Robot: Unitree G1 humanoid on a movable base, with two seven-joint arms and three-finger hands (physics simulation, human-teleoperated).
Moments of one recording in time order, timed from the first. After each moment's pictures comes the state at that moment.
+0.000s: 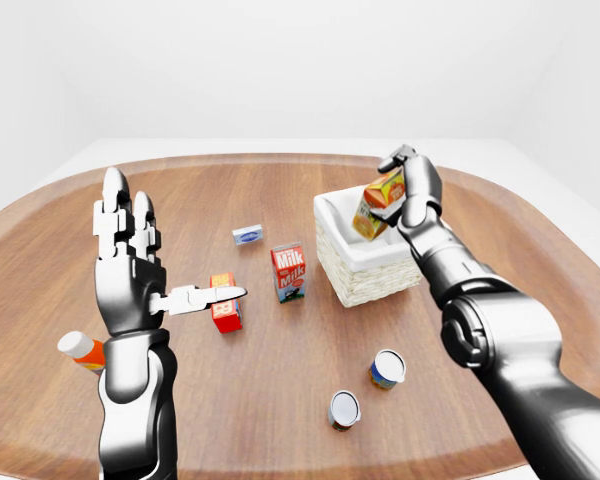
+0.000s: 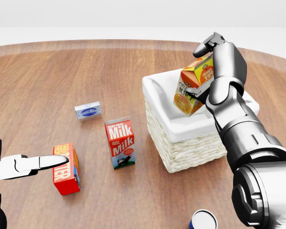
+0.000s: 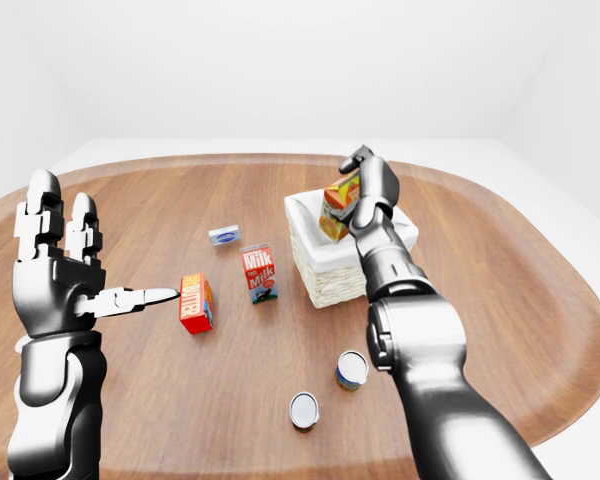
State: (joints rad) left arm -0.04 0.06 0.19 -0.55 -0.06 0.09 0.03; right arm -1.22 -0.24 -0.17 1.39 -0.64 -0.09 -0.45
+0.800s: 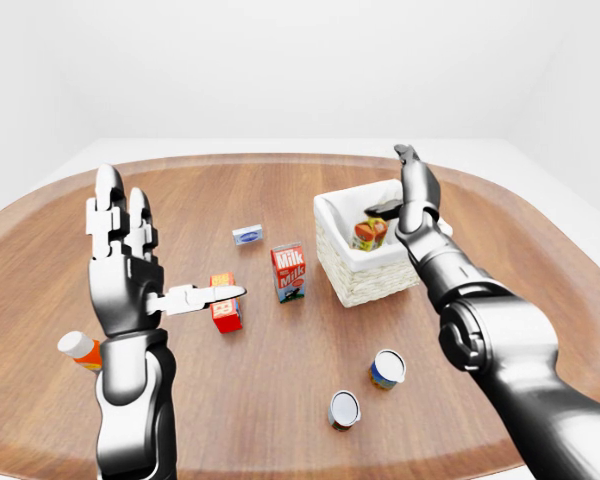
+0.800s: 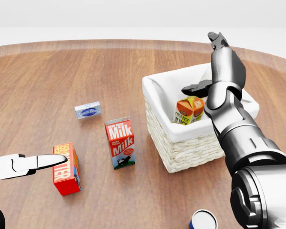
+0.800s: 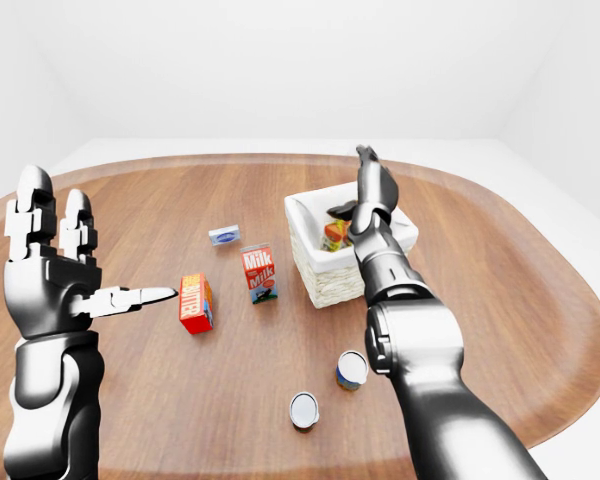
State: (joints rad) left arm -0.04 0.06 0.19 -0.58 -0.06 0.09 0.04; right arm -1.20 -0.23 -0.19 1.39 -0.69 -0.08 -0.47
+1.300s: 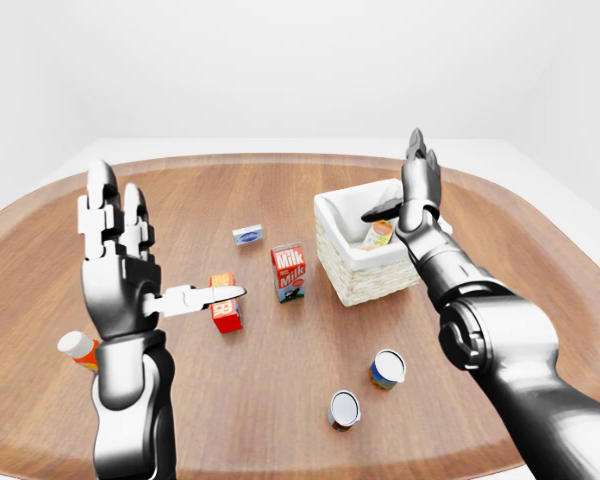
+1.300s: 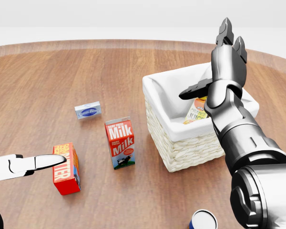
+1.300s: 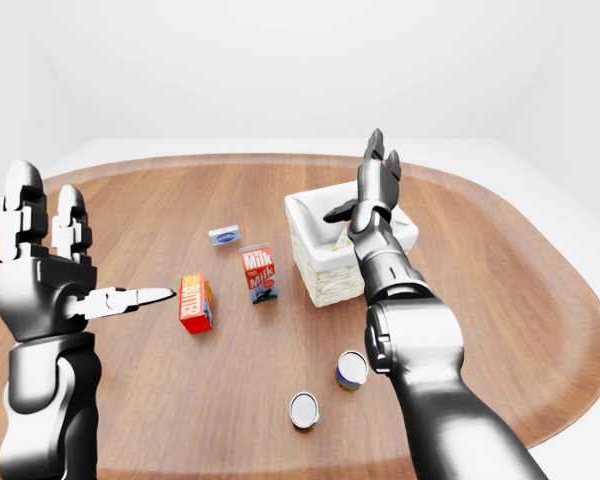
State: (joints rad) left arm -0.03 0.06 0.19 -0.61 -0.06 0.09 0.04; right arm -1.20 -0.23 -0.19 1.38 -0.70 -0.08 -0.48
